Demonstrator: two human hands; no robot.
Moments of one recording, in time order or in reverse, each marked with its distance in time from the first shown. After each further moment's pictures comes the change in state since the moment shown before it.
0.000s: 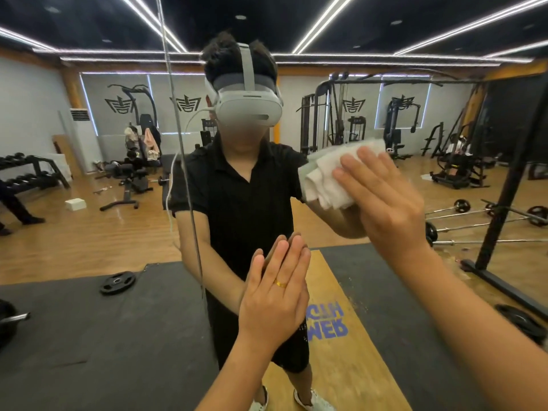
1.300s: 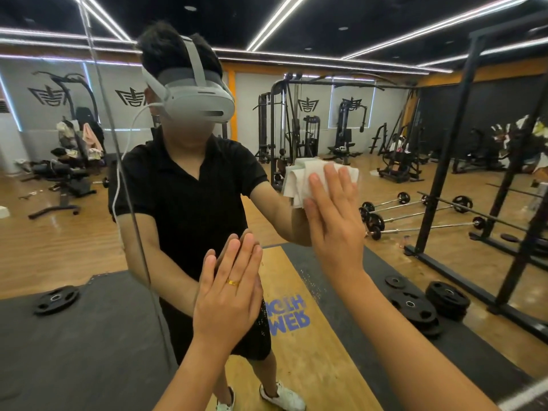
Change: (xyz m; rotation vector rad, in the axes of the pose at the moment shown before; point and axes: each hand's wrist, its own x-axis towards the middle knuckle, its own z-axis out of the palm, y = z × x) left_hand -0.002 0.001 0.001 -0.055 0.015 0.004; right_hand -0.038 -0.030 -0.007 0.054 -0.065 0.487
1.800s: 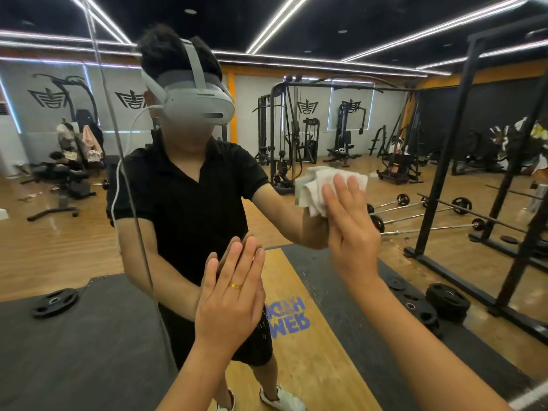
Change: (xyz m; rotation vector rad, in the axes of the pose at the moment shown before) left_hand -0.004 -0.002 0.003 0.023 -0.003 0.013; right_hand -0.013 0.023 -0.007 0.019 -0.024 -0.059
